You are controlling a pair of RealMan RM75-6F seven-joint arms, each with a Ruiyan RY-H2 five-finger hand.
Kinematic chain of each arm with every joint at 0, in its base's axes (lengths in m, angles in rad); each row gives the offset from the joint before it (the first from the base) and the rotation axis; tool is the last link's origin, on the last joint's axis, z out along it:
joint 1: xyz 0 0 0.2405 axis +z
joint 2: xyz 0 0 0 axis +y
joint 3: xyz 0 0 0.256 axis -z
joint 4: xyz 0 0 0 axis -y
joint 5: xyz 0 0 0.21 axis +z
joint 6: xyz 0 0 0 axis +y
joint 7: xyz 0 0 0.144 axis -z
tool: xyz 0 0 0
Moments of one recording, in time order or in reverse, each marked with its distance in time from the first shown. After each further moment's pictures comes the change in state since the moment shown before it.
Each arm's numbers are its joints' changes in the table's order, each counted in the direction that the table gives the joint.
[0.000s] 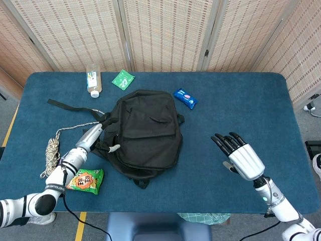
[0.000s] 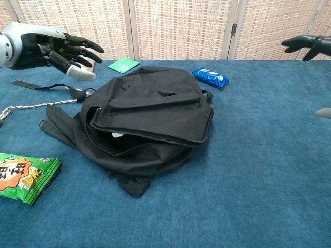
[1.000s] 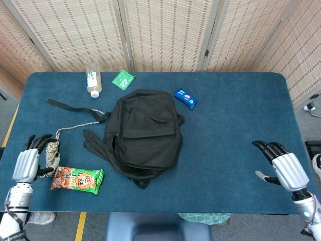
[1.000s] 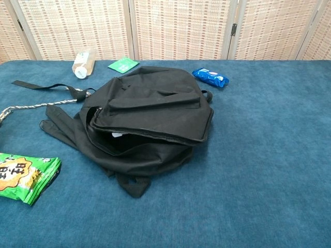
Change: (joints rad) left arm 0.509 -0.049 -0.221 -0.160 0.528 0.647 -0.068; right arm -0.205 0.181 0.012 0.032 0.052 0.059 -0.348
